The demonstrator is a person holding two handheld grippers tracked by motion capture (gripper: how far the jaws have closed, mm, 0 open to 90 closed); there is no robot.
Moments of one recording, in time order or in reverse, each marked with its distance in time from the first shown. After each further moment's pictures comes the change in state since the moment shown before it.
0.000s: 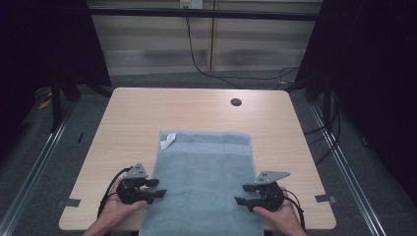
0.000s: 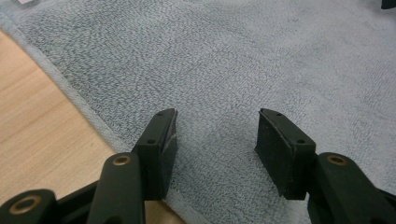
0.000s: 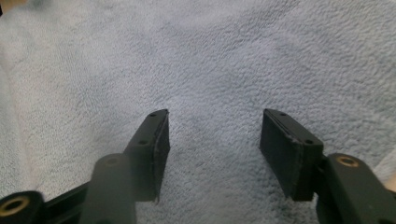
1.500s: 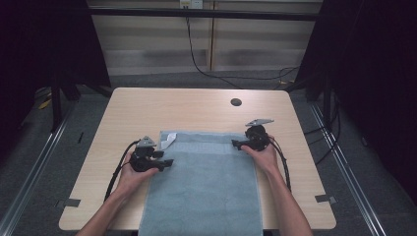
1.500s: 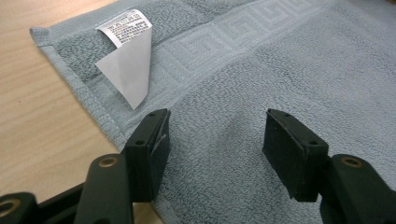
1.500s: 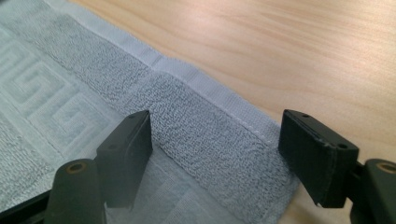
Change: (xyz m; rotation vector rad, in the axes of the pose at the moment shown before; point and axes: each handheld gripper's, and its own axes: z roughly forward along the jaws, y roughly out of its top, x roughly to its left) left arm 0.056 0.049 0.043 -0.031 0.101 -0.043; right arm -0.134 0.093 0.077 -0.023 -0.312 0.099
